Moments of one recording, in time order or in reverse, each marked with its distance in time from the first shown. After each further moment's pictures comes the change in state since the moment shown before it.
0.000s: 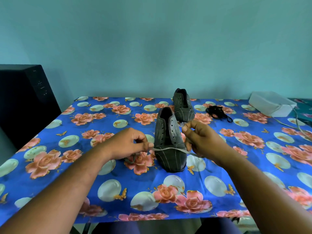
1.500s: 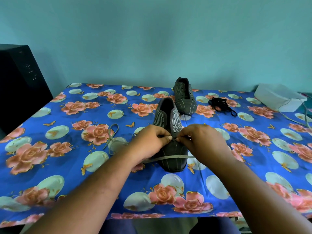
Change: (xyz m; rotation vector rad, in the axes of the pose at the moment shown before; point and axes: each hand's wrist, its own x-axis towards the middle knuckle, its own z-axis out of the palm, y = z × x) left_hand 0.050 0.020 0.073 -0.159 0.165 -0.180; right_hand 0.016 0.026 0.012 -0.913 0.117 -0.219
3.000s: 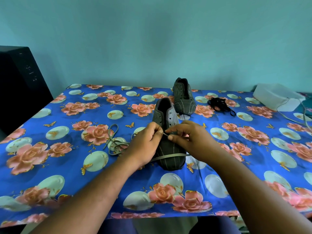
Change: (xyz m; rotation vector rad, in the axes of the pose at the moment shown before) left_hand -0.012 -0.017 0.004 -0.022 0.146 0.126; right_hand 0.010 0.010 0.017 0.438 -0.022 -0.109
